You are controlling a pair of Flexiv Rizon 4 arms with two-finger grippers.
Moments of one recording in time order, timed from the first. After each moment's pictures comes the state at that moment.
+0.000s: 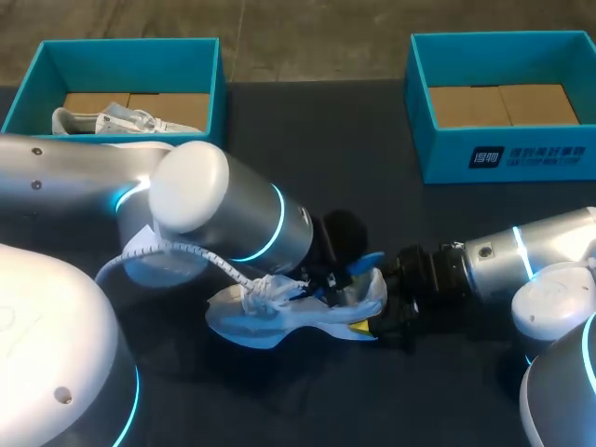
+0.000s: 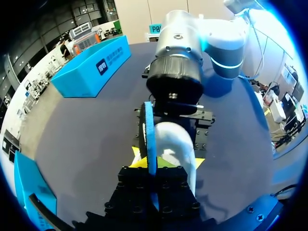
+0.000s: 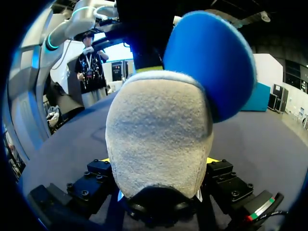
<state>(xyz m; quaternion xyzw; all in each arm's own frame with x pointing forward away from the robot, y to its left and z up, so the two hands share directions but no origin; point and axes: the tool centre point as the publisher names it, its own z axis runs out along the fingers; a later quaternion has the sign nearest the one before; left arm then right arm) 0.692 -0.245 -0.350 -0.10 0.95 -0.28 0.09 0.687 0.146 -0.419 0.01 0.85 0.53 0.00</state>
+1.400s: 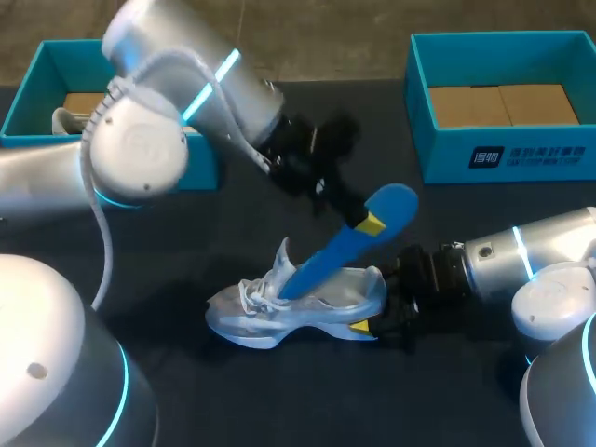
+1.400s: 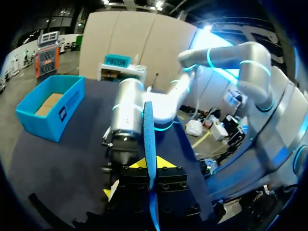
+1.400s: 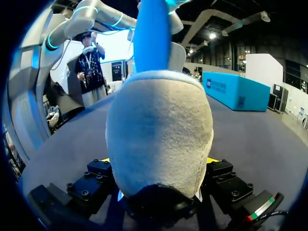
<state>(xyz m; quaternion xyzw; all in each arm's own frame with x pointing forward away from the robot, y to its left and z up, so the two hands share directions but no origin) 0.661 -0.269 -0.186 0.00 0.89 -0.42 -0.18 0.687 0.146 -0.419 0.01 0.85 0.53 0.00</state>
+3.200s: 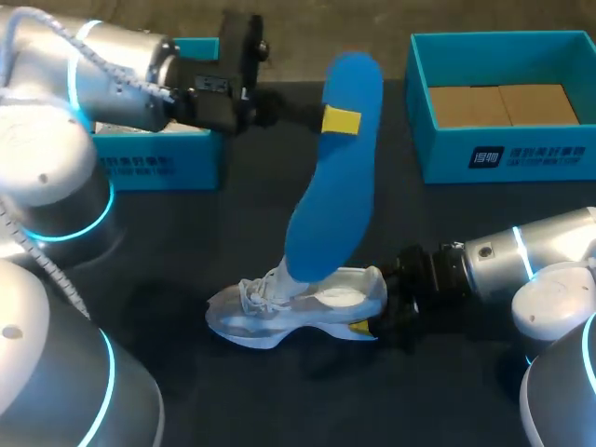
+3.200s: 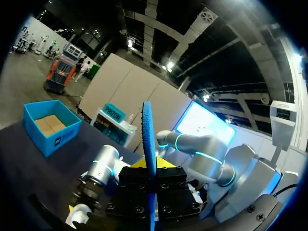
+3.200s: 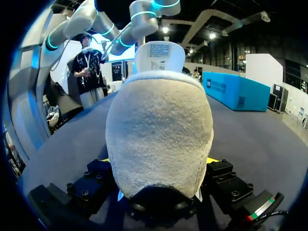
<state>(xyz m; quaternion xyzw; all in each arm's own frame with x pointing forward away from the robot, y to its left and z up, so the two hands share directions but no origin) 0.643 -0.228 -0.001 -0.15 0.72 -0.62 -0.28 0.687 0.146 -0.419 0.01 0.85 0.53 0.00</state>
